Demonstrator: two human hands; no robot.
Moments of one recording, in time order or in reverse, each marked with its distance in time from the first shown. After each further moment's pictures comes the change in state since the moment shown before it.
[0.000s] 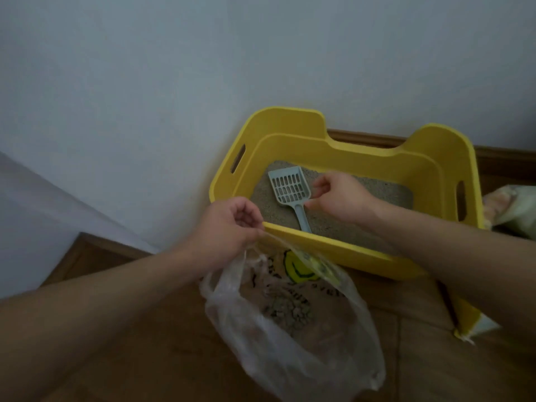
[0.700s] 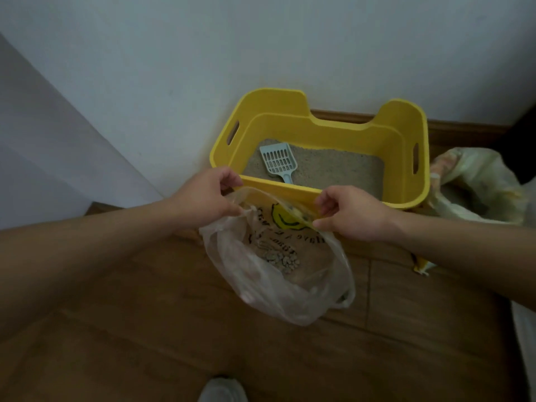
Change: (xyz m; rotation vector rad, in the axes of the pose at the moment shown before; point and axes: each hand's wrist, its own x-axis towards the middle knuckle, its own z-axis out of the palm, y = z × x) left_hand -0.045 0.007 -0.022 0.464 -0.035 0.035; right_hand -0.143 0.021 -0.007 -0.234 -0.100 -0.090
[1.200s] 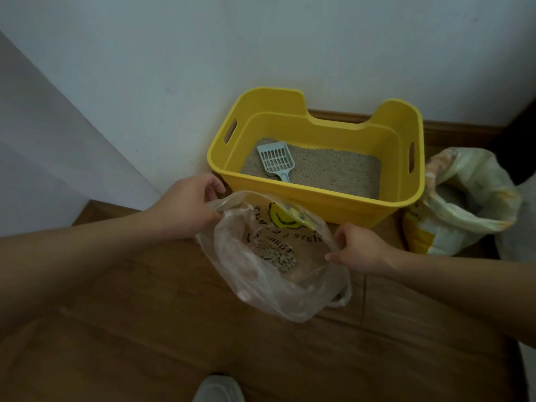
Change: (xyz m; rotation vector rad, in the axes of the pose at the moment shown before) left_hand -0.023 -0.009 -0.008 0.128 0.038 -0.011; right_hand -0.007 0.058 0.050 -0.146 -0.065 0.237
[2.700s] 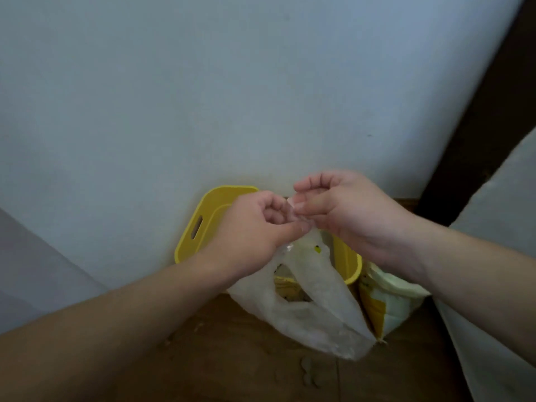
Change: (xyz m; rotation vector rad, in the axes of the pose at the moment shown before) left_hand -0.004 0.215 -0.035 -0.728 -0.022 0.318; right_hand -0.112 -0.088 -0.204 1.204 0.233 -0.365
